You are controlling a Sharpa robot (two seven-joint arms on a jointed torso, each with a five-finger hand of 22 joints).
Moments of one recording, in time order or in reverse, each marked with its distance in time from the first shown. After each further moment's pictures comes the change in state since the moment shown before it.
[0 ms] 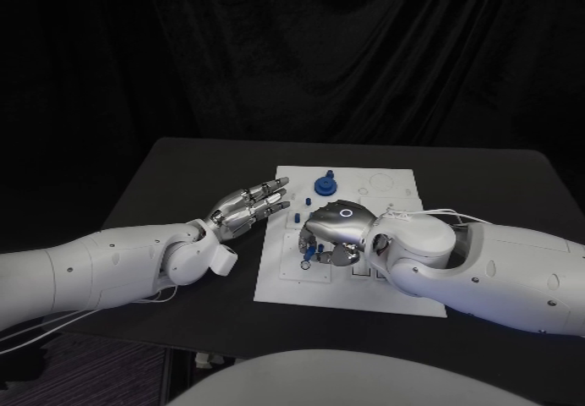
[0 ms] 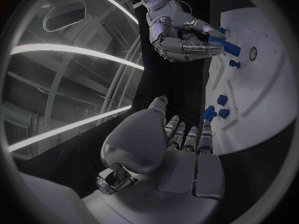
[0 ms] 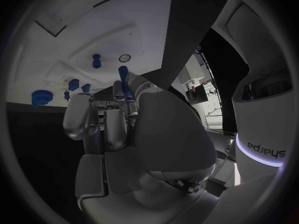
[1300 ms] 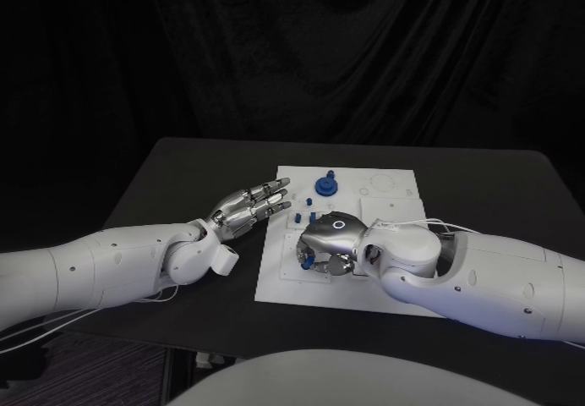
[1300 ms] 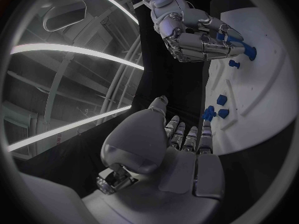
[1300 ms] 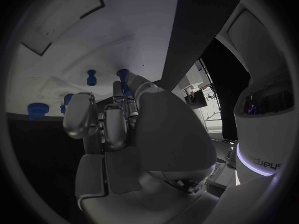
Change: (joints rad) left arm -0.002 0.004 0.000 -0.007 0.000 0.006 0.000; left_hand 0.000 0.000 0.005 -0.005 0.000 -0.003 0.003 0.000 0.000 -0.001 0.001 0.000 0.000 0.000 0.000 0.000 0.000 0.000 0.000 0.000 0.000 -0.001; right arm -0.053 0.041 0.001 -0.058 -0.047 0.028 0.009; right_hand -0.004 -0.005 0.011 -0.011 0.010 -0.016 0.012 -0.011 0.084 -0.005 0.008 -0.017 0.005 -0.001 0.007 0.000 -0.017 0.000 -0.002 0.002 -0.021 0.000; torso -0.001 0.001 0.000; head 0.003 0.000
